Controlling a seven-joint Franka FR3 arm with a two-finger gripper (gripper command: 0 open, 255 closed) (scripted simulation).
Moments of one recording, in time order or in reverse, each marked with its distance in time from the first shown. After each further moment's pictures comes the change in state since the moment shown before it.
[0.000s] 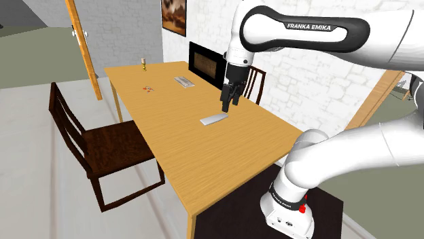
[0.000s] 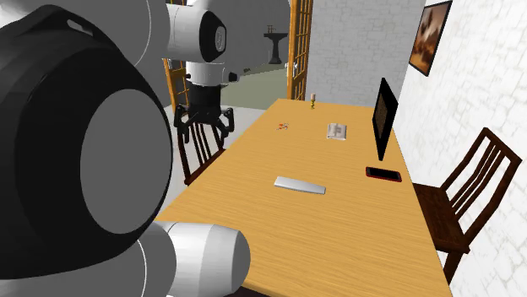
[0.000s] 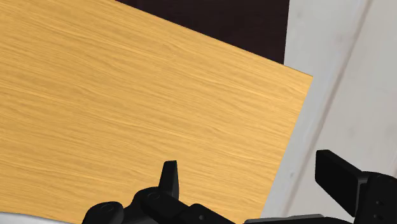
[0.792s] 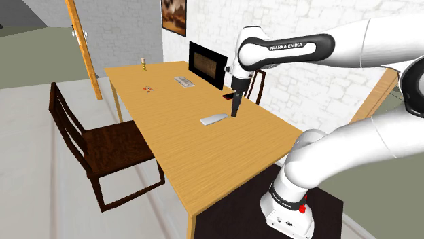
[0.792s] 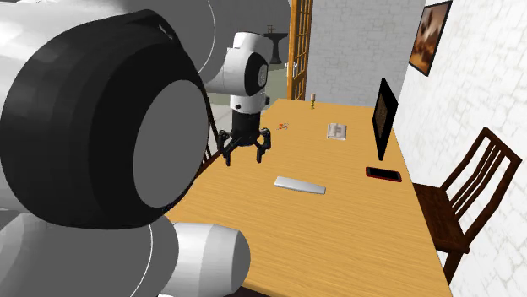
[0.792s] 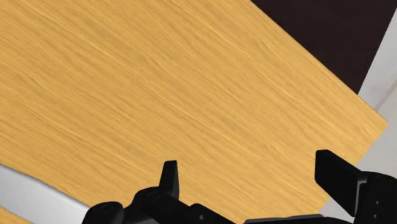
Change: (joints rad) arm -0.002 0.114 -0.217 -0.100 -0.174 0.211 -0.450
